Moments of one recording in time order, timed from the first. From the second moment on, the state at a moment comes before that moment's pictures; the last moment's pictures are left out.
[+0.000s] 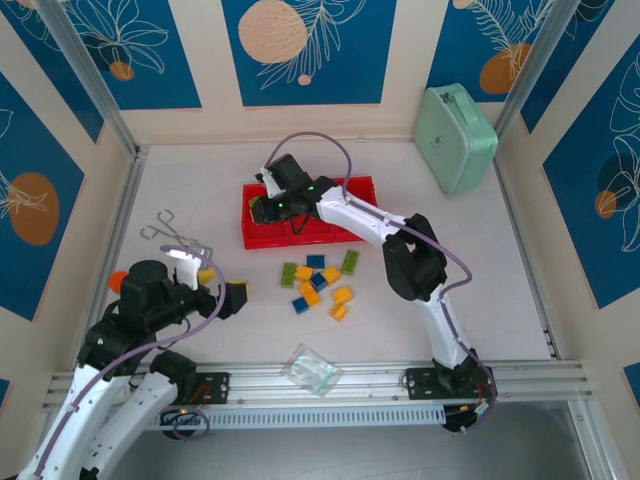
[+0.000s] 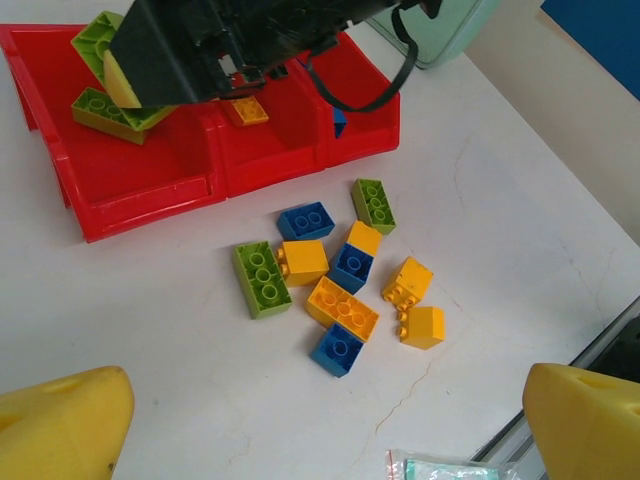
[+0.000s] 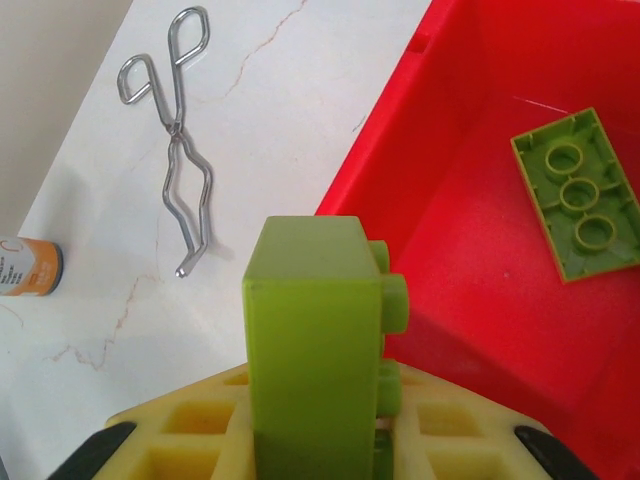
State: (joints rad) left arm -0.43 0.45 0.74 -0.78 0.30 -0.27; right arm 0.76 2.23 1.95 -0.54 -0.29 0.40
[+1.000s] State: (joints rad) left arm -0.43 0.46 0.74 -0.78 0.30 -0.27; right arm 0.76 2.03 1.87 -0.73 -0.13 0.48
